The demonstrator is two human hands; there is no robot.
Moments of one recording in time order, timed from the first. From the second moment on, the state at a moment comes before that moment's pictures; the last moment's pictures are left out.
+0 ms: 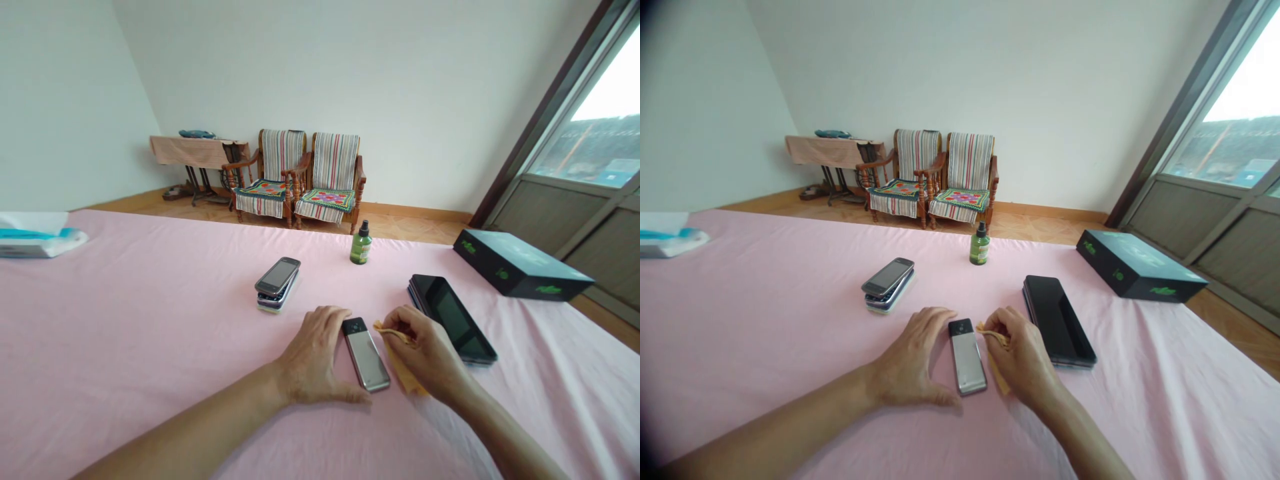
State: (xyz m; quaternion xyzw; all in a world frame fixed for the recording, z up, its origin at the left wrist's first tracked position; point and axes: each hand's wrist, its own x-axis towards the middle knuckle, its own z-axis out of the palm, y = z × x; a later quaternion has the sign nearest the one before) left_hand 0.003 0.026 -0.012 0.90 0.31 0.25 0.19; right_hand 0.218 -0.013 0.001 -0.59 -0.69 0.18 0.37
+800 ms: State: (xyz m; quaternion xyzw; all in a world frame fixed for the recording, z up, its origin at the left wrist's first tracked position) left_hand 0.014 0.003 -0.019 0.96 0.20 0.19 0.03; right_hand 0.186 0.048 -0.019 -0.52 -0.81 0.11 0.23
